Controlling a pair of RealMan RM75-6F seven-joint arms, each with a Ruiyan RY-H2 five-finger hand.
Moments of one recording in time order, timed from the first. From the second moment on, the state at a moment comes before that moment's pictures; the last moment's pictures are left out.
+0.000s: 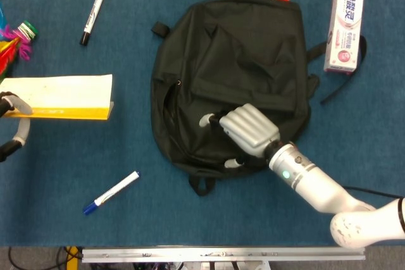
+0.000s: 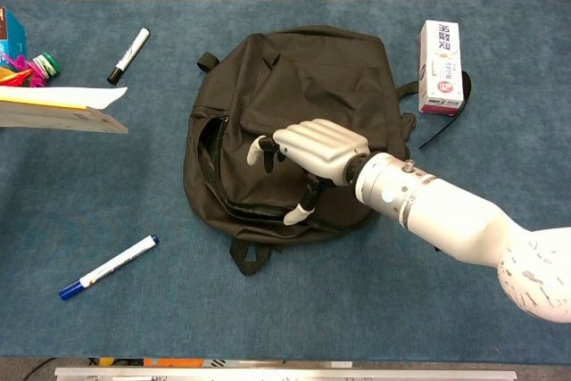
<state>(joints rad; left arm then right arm) -0.12 -1.32 -0.04 -1.45 1.63 1.67 -0.21 0.81 -1.70 0.08 -1.73 -0.93 0.93 -0.59</state>
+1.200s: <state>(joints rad) -0.19 -1.23 -0.04 -1.50 1.71 1.60 -0.45 0.88 -1.69 0.35 -1.65 -0.74 1.01 -0.48</state>
